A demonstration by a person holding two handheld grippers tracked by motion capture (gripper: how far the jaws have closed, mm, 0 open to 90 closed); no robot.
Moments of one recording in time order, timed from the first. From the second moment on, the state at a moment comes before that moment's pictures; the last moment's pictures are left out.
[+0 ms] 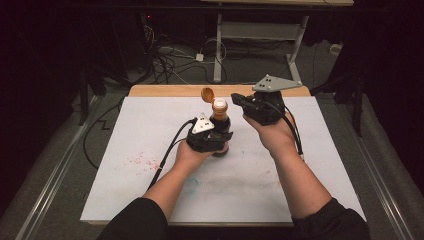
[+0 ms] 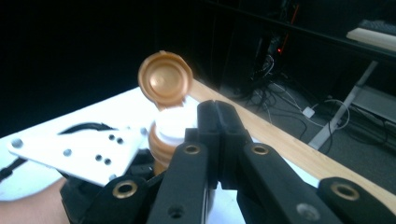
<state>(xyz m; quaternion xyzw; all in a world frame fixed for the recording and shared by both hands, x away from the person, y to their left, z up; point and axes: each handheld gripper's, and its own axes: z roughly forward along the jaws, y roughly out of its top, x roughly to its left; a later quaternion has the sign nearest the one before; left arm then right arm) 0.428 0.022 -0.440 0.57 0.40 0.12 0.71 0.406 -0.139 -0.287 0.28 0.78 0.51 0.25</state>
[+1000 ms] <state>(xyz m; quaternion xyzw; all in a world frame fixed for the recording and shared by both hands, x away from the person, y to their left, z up) 0.429 0.022 -0.438 0.57 0.41 0.11 0.70 0.411 -0.178 -0.373 0.34 0.78 0.47 0.22</state>
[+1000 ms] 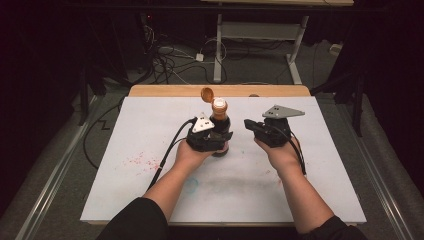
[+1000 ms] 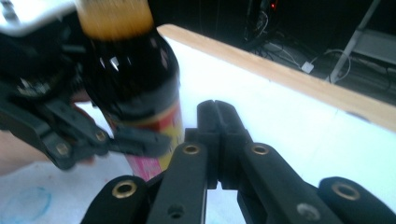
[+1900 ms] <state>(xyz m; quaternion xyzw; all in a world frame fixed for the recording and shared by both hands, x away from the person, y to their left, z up) 0.420 0.060 -0.454 0.58 0.44 0.08 0.68 0.409 -0.200 -0.421 0.35 0.76 0.50 0.23</state>
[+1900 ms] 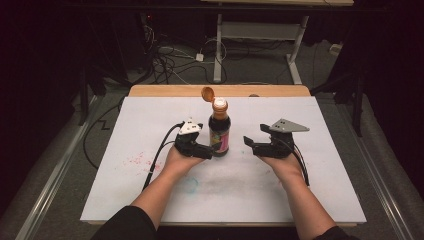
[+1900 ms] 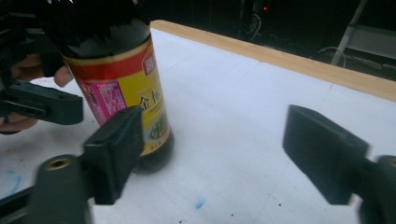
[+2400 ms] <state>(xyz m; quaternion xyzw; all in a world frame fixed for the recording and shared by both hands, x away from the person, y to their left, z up) 0.388 0.117 -0.477 0.57 0.46 0.10 0.67 0.394 -0.214 -0.452 0.37 0.75 0.49 0.25</state>
